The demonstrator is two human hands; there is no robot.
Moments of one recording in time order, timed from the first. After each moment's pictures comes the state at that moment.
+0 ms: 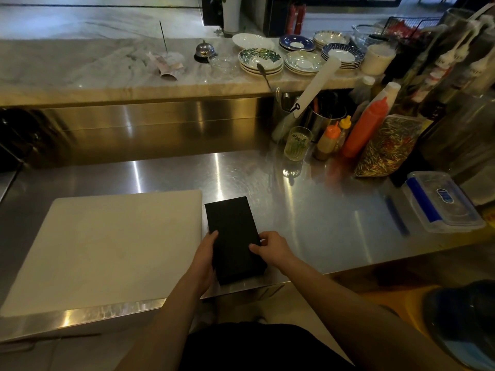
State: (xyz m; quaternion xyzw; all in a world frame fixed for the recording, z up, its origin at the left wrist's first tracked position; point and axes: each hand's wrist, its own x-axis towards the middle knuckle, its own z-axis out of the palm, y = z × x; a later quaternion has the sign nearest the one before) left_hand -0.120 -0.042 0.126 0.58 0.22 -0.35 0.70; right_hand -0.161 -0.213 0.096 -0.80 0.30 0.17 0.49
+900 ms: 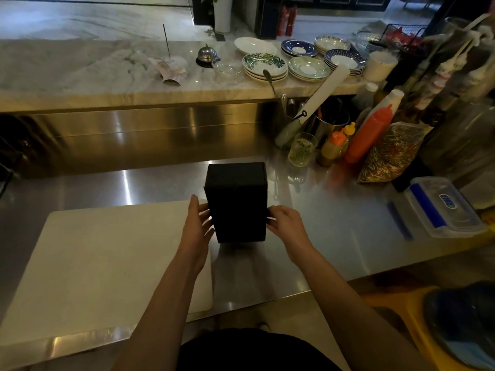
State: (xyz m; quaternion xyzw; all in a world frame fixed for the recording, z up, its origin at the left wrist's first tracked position) left_hand -0.051 -0.020 0.179 0.57 0.12 -0.27 0.77; right_hand -0.116 -0.203 0.167 -0.67 0.33 -0.04 0.66
